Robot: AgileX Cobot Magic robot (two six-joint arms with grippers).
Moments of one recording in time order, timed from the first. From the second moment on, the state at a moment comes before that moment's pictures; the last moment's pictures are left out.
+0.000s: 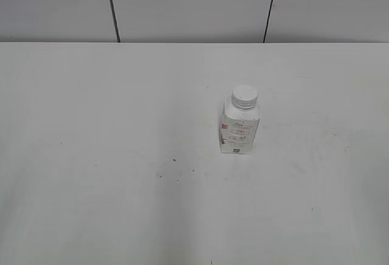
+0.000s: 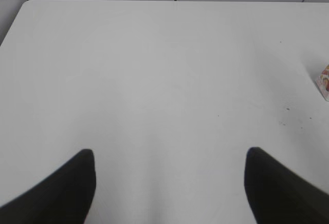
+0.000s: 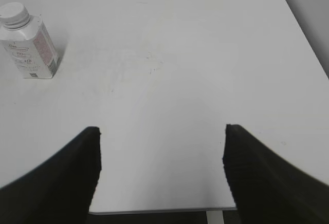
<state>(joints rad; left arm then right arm) -0.03 -0.01 -0.52 0.01 1.06 -0.04 0.00 -0.01 -0.51 0.05 1.09 -0.08</state>
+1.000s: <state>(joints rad) -0.03 -0.01 -0.52 0.01 1.06 -0.04 0.00 -0.01 -0.51 0.05 1.09 -0.08</state>
